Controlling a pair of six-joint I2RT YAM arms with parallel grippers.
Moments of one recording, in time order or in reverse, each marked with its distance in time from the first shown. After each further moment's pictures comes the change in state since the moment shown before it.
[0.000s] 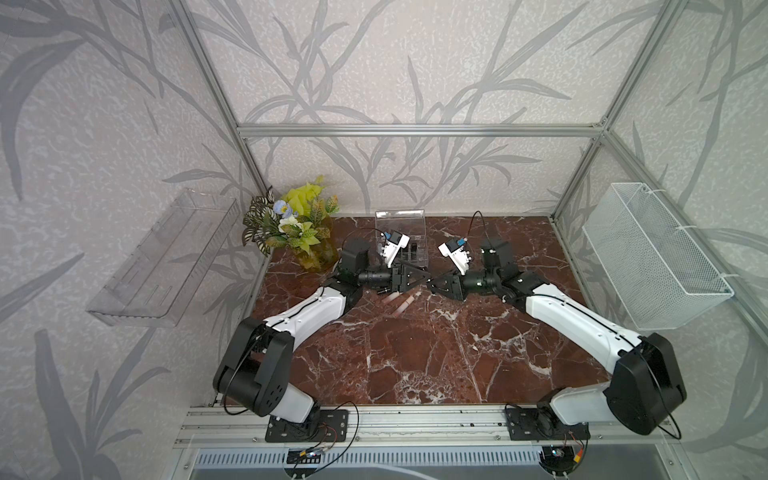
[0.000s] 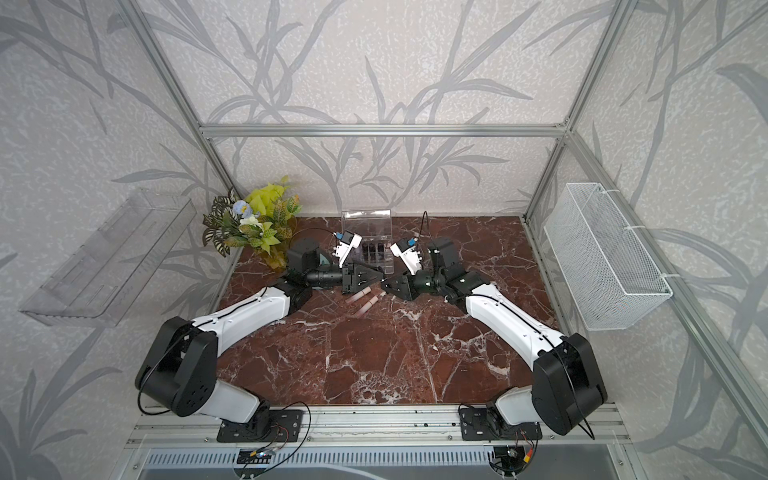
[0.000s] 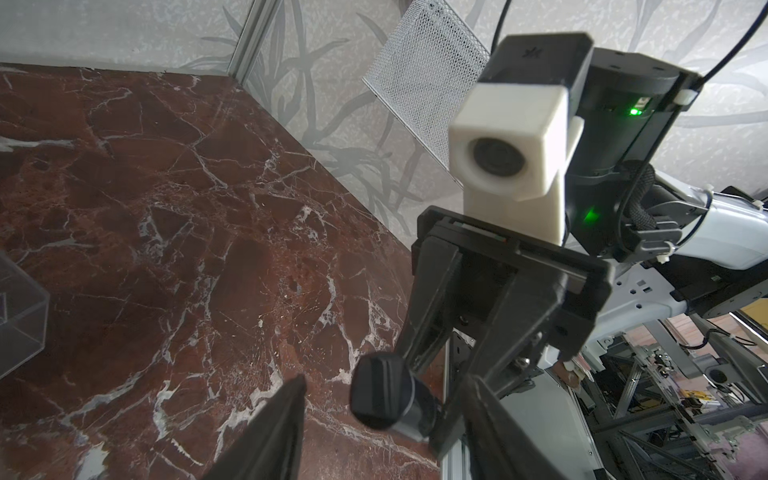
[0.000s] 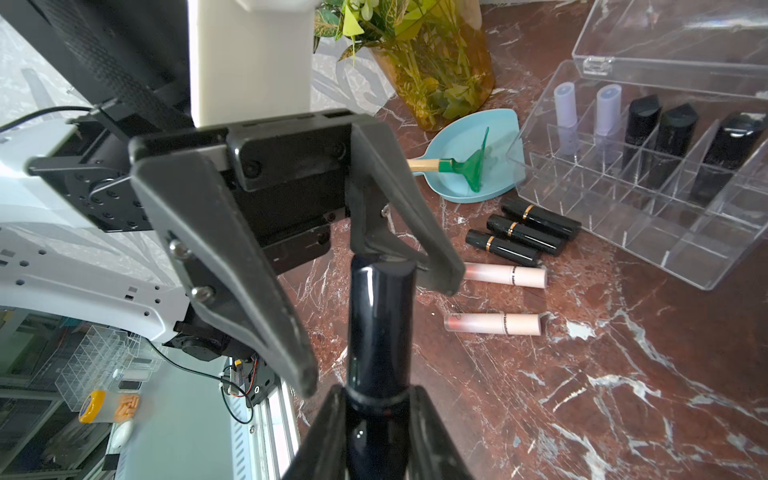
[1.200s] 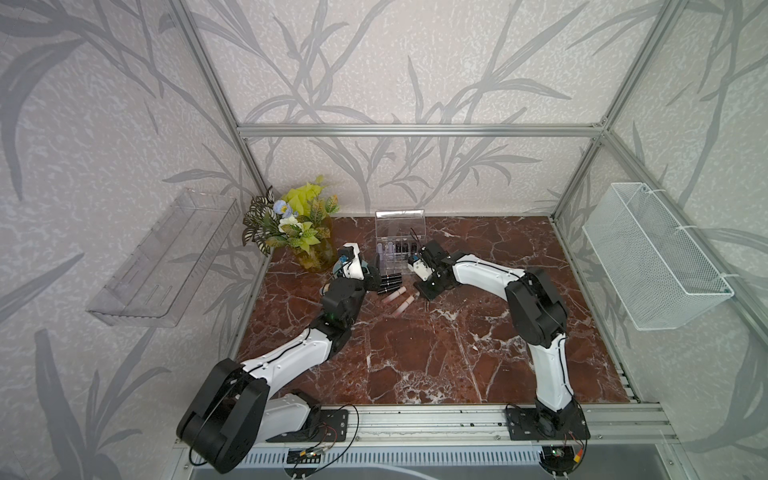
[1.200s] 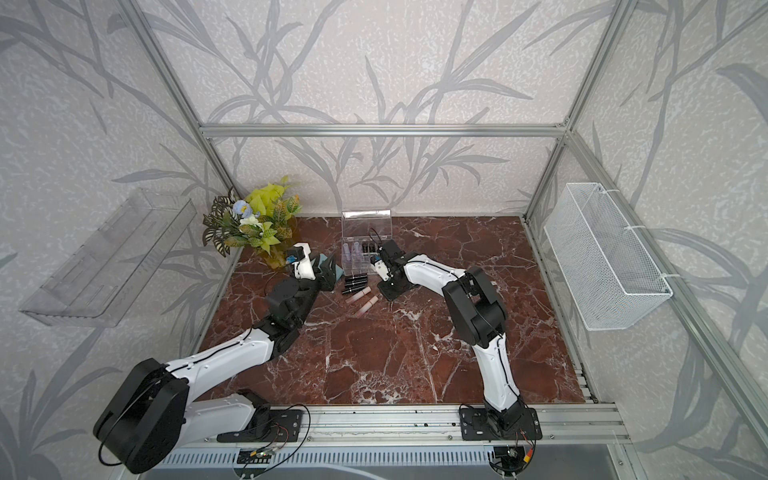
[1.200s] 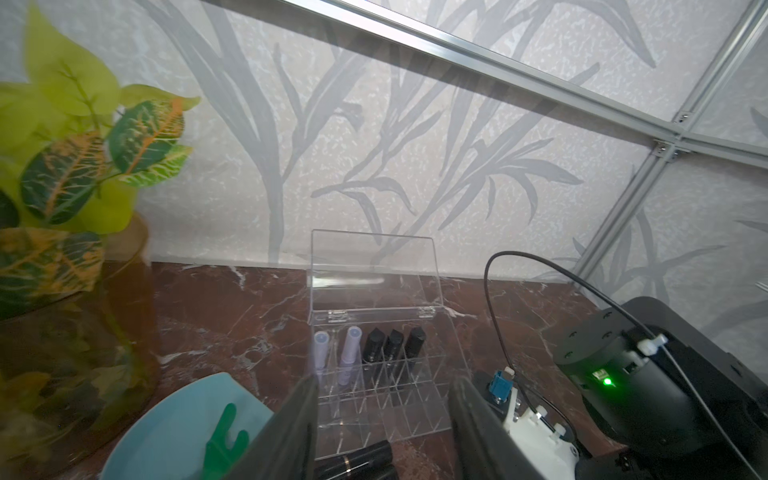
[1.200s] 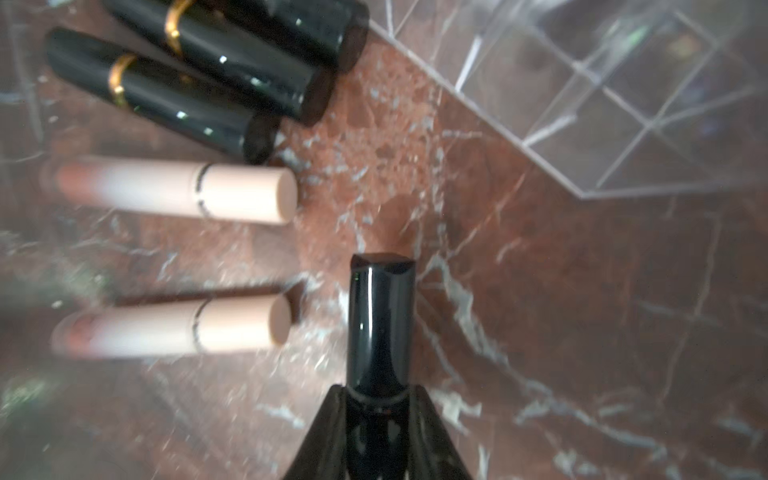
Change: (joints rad) left arm -0.062 -0.271 -0.340 0.304 -1.151 0.184; right arm 0.109 0.609 0.400 -0.384 0.612 -0.250
